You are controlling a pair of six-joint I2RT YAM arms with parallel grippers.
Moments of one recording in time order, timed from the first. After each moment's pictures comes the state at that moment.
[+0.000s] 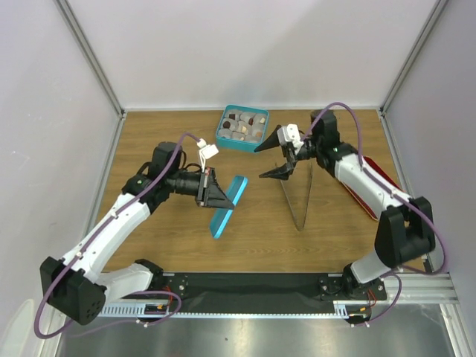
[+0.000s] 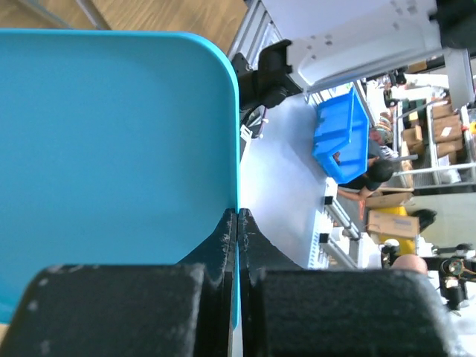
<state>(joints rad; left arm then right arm) -0.45 1.12 0.98 -0.49 1.02 -0.42 0.35 1.51 1.15 0.03 -1.33 -0.60</state>
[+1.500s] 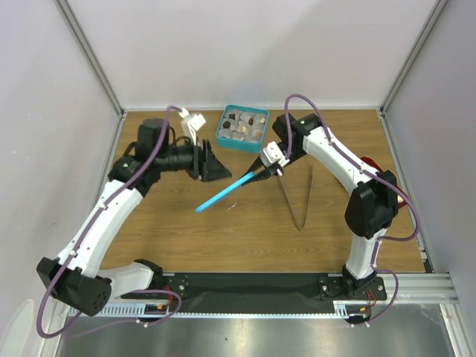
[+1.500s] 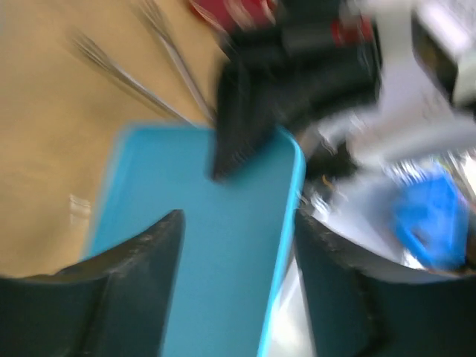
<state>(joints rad) -0.39 1.17 1.23 -0.60 0.79 -0.30 0.53 1.86 1.74 -1.37 -1.41 -1.94</state>
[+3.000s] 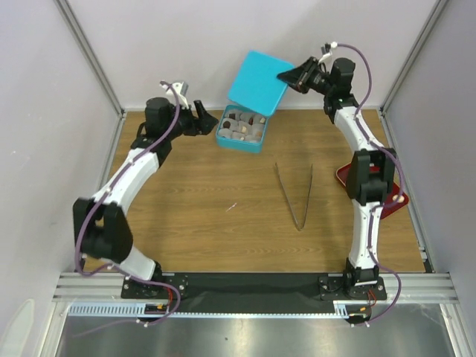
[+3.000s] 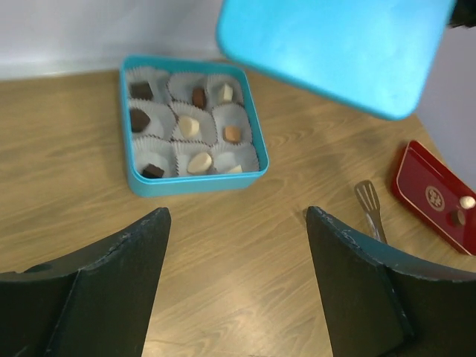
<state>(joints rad) -0.21 1.53 1.27 -0.01 0.36 -0.30 0.12 2.21 2.07 0.24 -0.79 1.01</state>
